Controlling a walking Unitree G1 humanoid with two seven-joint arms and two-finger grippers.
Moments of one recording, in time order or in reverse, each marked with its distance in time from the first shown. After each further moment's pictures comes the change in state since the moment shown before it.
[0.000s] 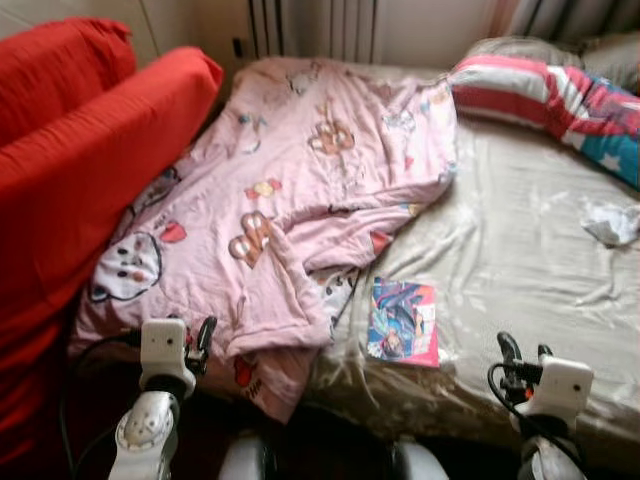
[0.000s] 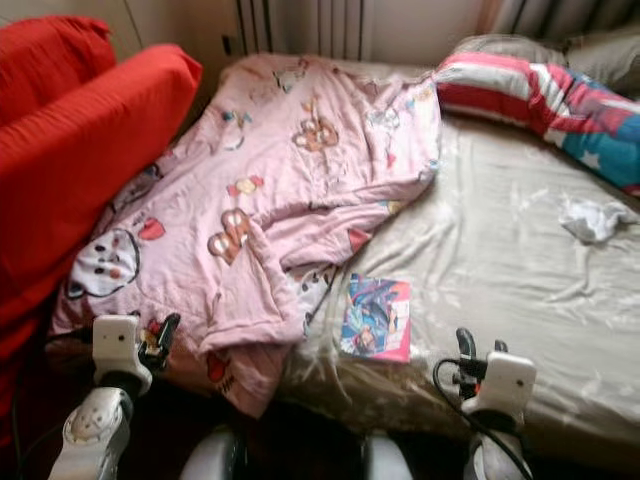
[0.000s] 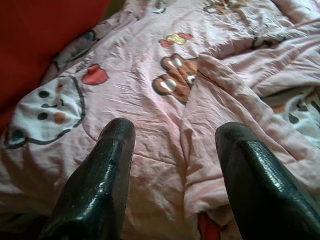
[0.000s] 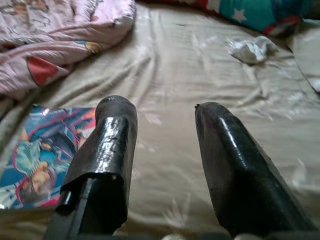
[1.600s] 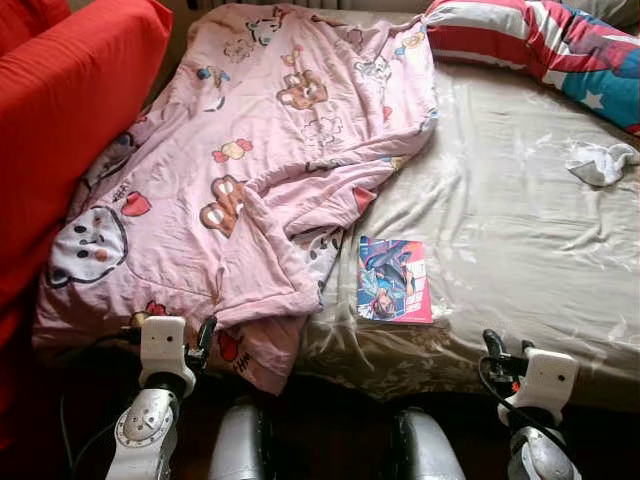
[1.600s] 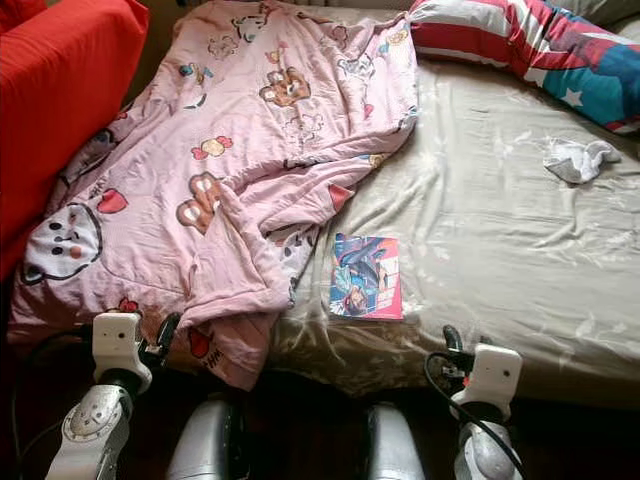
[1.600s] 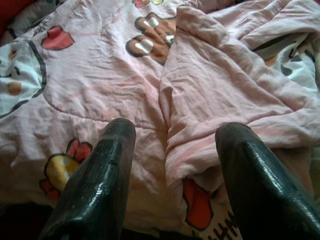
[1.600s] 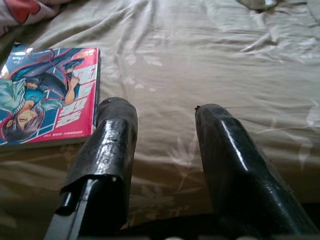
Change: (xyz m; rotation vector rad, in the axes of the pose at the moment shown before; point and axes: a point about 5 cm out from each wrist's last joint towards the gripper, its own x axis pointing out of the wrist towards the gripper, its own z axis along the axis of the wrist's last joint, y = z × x) left arm 0.002 -0.003 0.004 -0.011 0.008 -0.010; right arm 0.009 0.014 -0.001 0.007 0.055 0.044
